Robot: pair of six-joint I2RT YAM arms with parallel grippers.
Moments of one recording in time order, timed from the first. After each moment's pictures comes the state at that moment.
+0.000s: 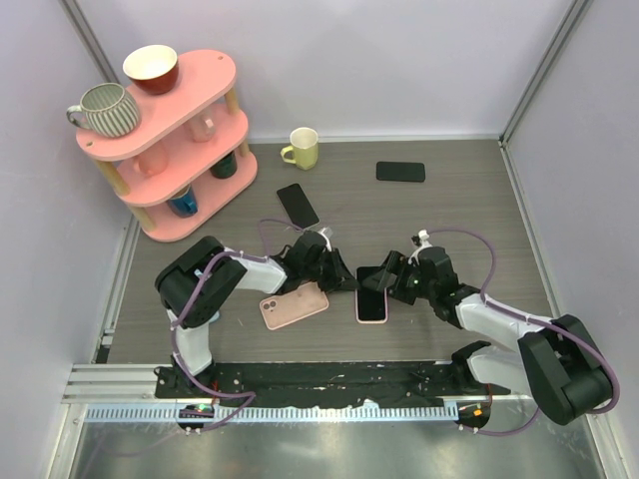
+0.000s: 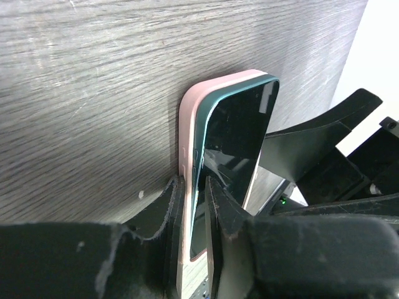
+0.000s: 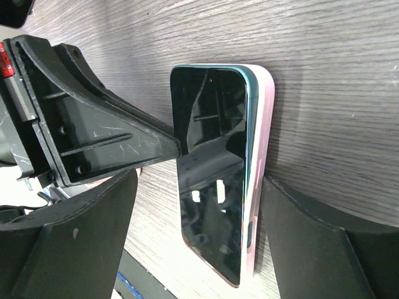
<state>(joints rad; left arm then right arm) -0.80 1.86 0.82 0.36 0.35 -1.11 0.43 1.15 0.30 0.19 -0.32 0.82</state>
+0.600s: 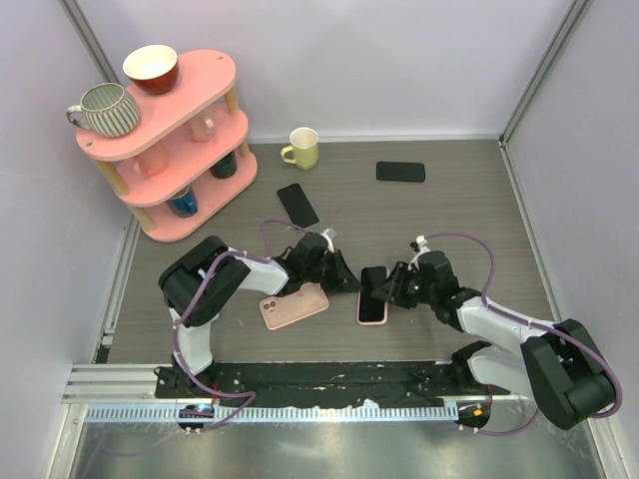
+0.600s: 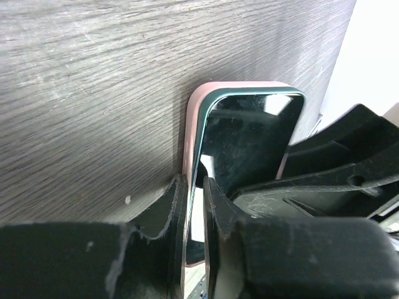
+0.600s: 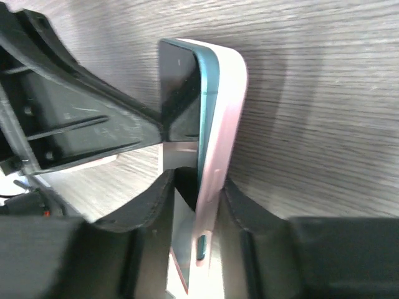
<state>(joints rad) -0.81 1.90 0.82 0.43 0.38 -1.13 0.43 1.13 0.27 0.13 -0.31 0.75</state>
